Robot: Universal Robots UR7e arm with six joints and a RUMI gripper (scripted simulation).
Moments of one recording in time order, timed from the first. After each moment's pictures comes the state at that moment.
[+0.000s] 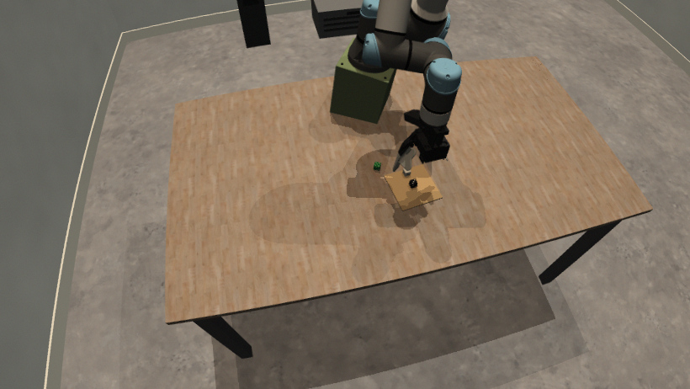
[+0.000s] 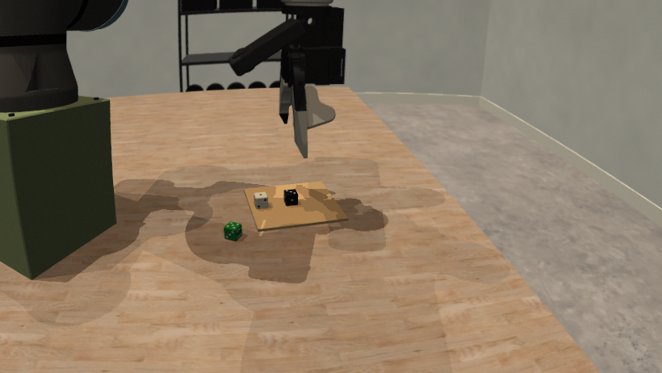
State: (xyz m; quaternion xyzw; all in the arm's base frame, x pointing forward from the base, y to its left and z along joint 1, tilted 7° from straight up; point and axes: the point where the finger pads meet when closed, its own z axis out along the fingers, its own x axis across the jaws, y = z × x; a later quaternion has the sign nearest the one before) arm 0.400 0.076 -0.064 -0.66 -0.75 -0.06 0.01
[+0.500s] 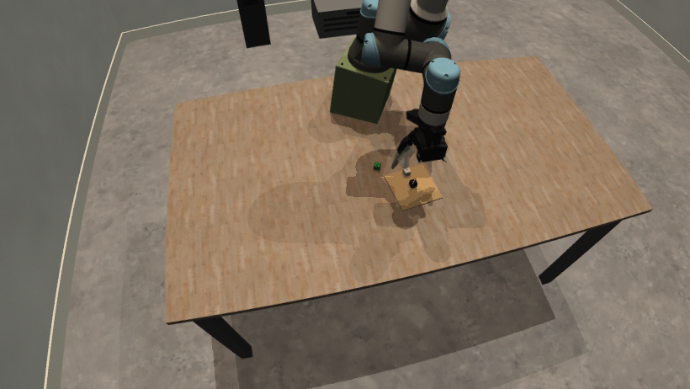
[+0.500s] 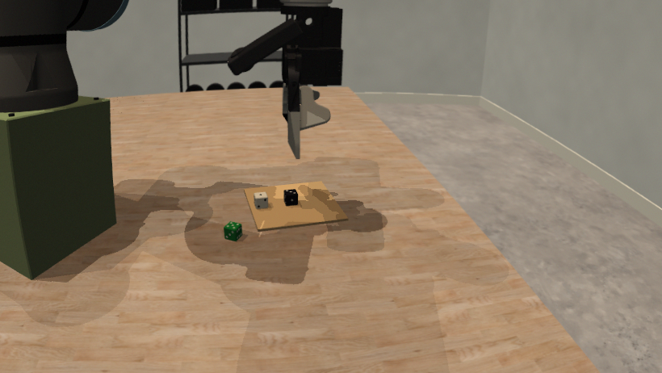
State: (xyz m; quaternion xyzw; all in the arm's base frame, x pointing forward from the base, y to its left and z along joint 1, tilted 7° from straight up) arm 0.398 0.075 -0.064 -0.69 -0.72 -0.06 0.02
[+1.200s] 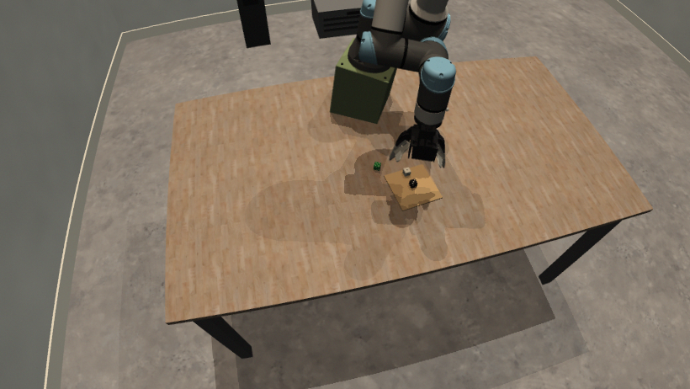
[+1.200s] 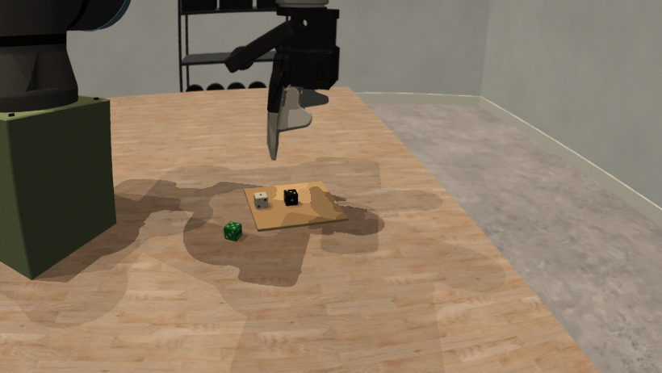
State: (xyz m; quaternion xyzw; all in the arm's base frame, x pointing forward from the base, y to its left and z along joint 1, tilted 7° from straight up) arm 0.393 0.073 -0.066 -0.81 -0.58 -0.06 0.03
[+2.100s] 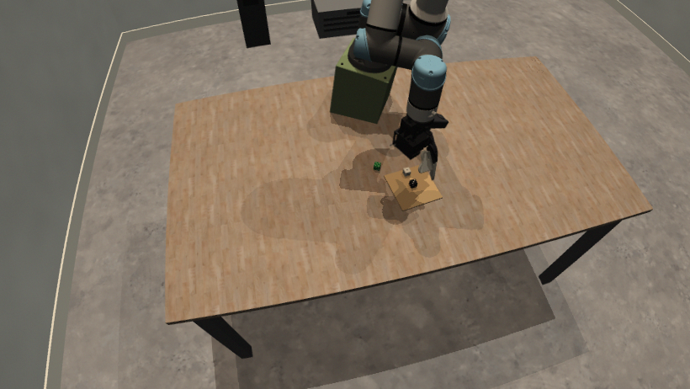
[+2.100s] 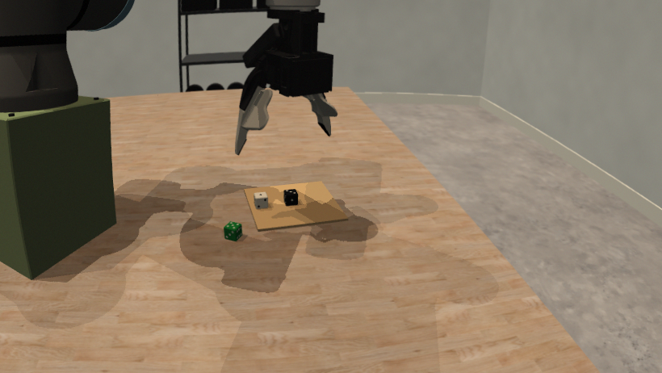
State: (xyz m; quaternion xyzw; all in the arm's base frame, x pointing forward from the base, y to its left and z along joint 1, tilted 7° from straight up) arm 0.388 0.067 -0.070 -0.97 -0.25 -0.04 0.05
